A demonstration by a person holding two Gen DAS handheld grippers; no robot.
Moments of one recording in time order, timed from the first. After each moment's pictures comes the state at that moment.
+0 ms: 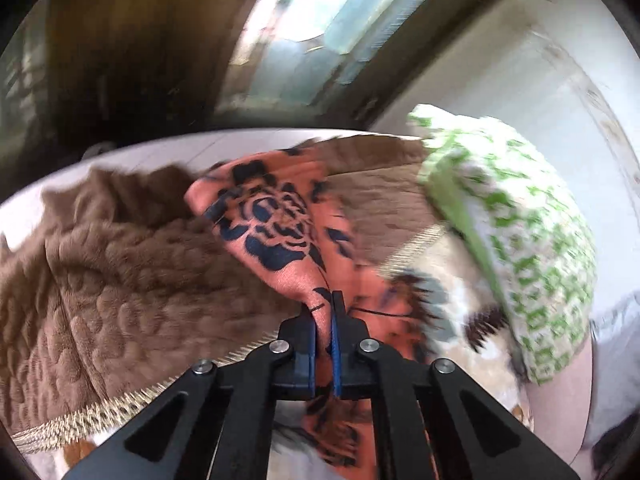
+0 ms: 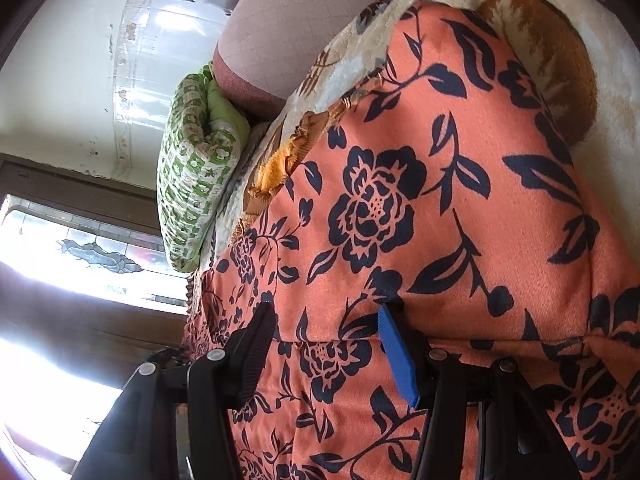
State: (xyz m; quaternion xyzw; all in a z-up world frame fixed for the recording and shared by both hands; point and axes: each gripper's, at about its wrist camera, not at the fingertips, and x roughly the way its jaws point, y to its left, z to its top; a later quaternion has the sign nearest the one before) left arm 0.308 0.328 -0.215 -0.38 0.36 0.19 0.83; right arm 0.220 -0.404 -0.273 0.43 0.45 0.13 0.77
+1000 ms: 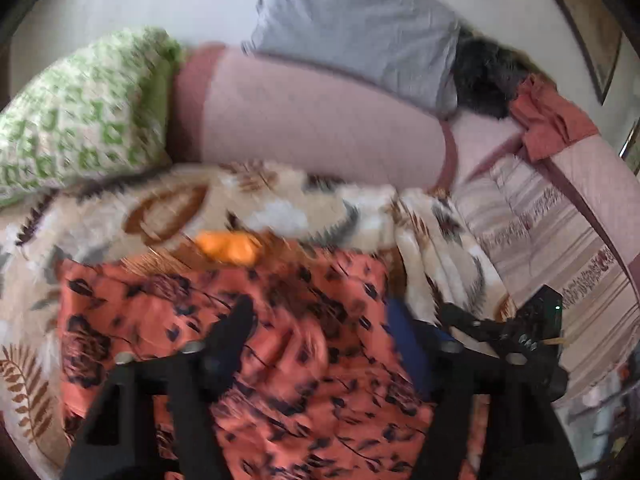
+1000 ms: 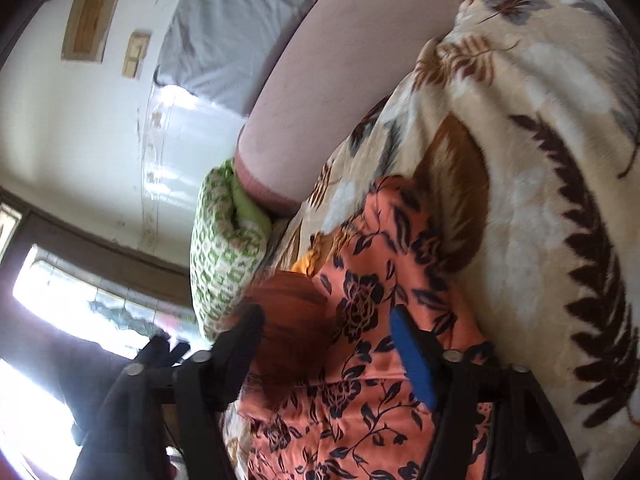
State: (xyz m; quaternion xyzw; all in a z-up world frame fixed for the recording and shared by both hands) left arm 0.264 -0.203 -0.114 -0.05 0.40 -0.26 0.88; right arm 0.165 -0.502 -0.208 0.50 0.33 0.08 0.80
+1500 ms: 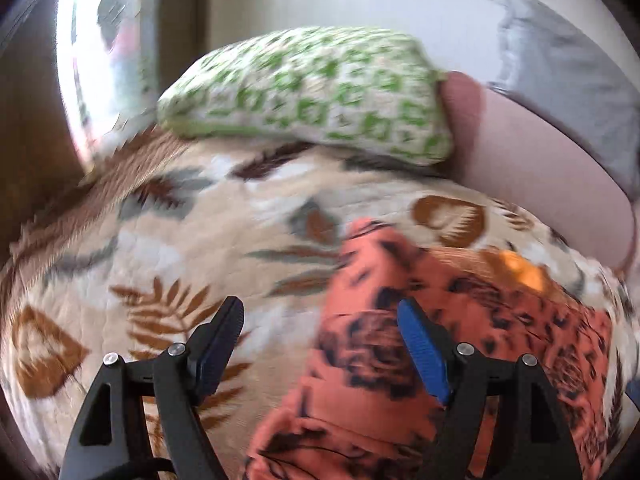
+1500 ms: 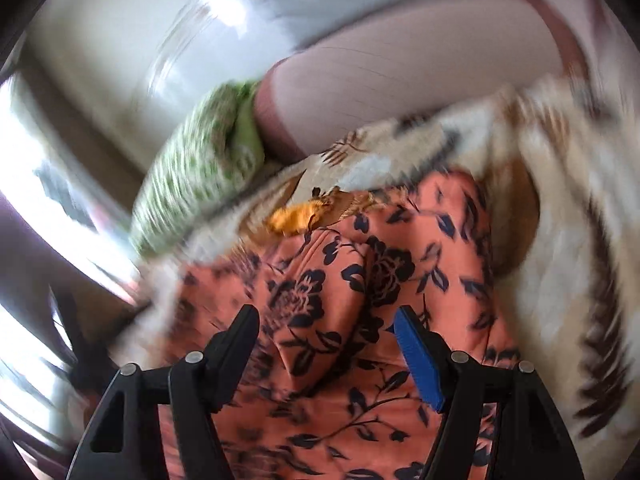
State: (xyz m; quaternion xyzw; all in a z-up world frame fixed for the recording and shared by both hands) left arm 0.295 -0.016 -0.217 -0.09 0.38 0.07 0.92; right arm 0.178 -0.355 -0.167 0.15 0.40 0.05 0.91
